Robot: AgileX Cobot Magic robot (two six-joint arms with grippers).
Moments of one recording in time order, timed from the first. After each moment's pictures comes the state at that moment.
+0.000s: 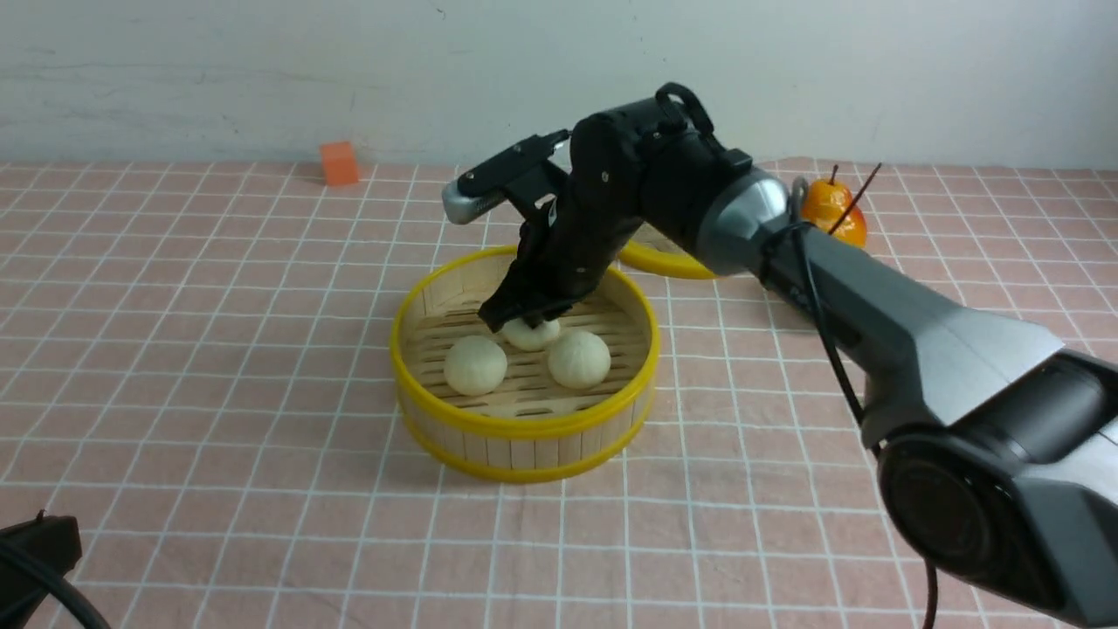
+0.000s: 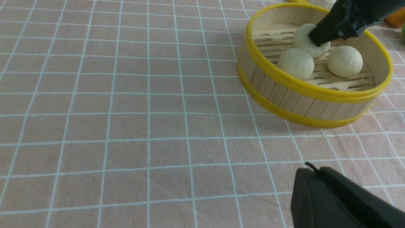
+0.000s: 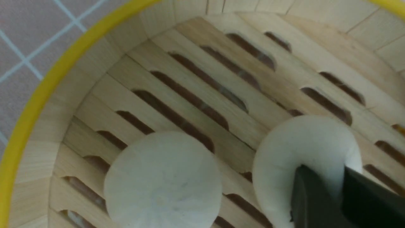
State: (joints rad) right arm 0.56 2.50 -2.44 0.10 1.00 -0.20; left arm -0.42 0.43 -0.38 0.33 0.47 -0.54
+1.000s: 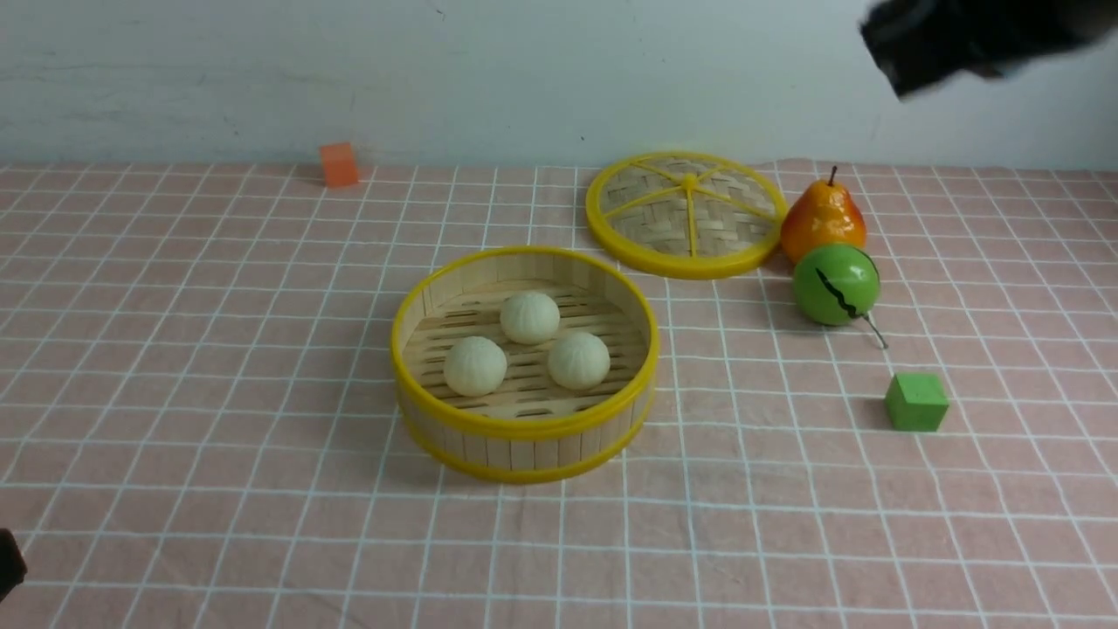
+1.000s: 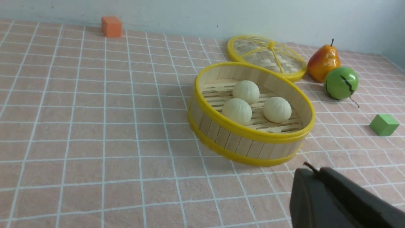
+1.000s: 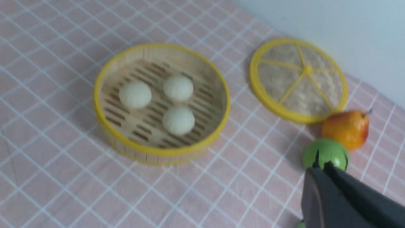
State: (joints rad) right arm 0.54 1.23 -1.47 -0.08 0.95 -0.08; left arm -0.42 0.16 -0.37 0.13 0.48 -0.37
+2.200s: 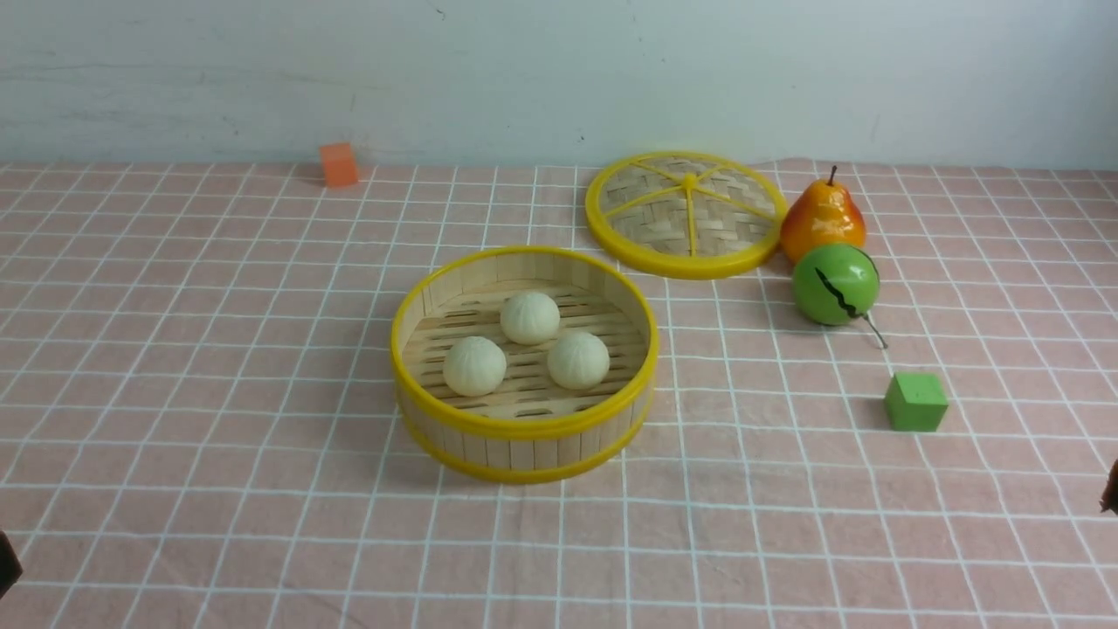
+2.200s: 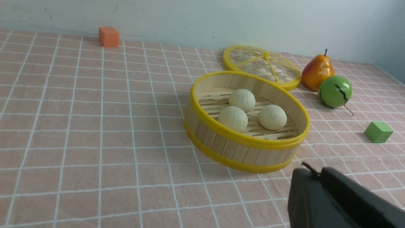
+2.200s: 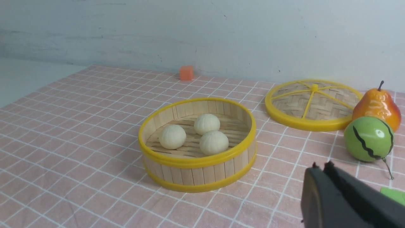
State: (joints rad) right arm 0.54 0.33 -0.32 -0.25 0.16 0.41; left arm -0.42 0.15 -0.37 0.12 0.47 -0.37
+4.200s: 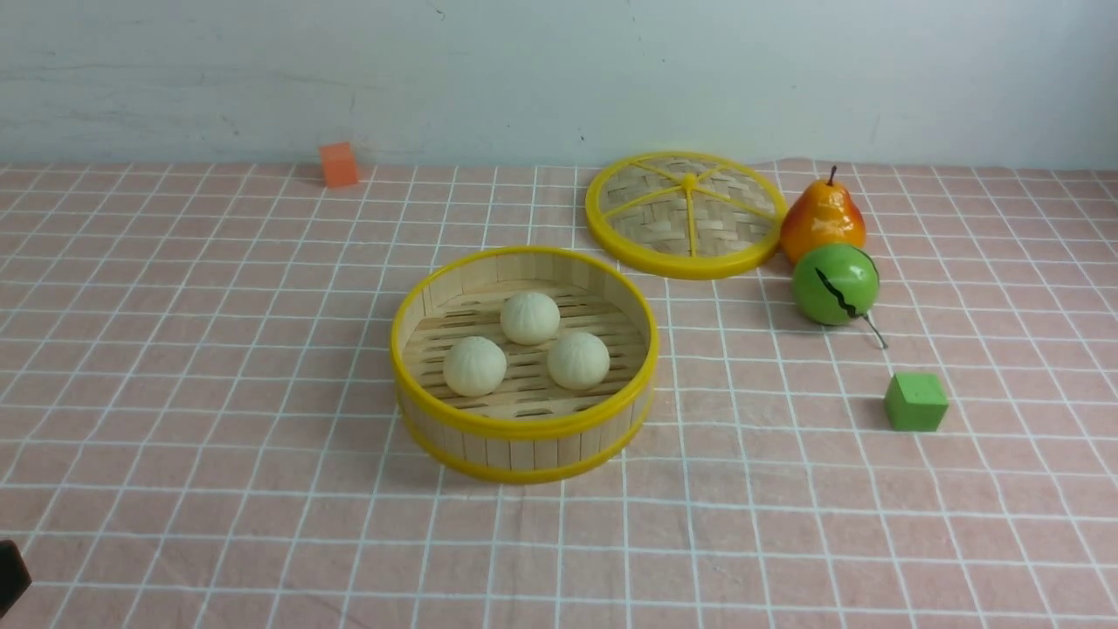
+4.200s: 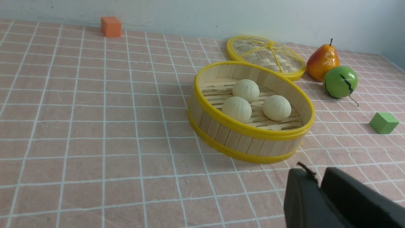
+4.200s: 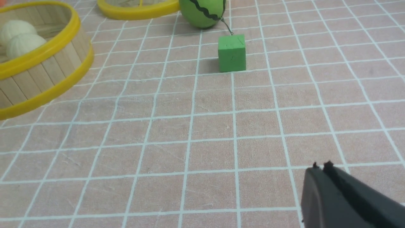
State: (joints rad) right arm 0.08 -0.01 0.01 -0.06 0.40 0.28; left arm -0.42 0.16 -0.37 0.12 0.49 -0.37
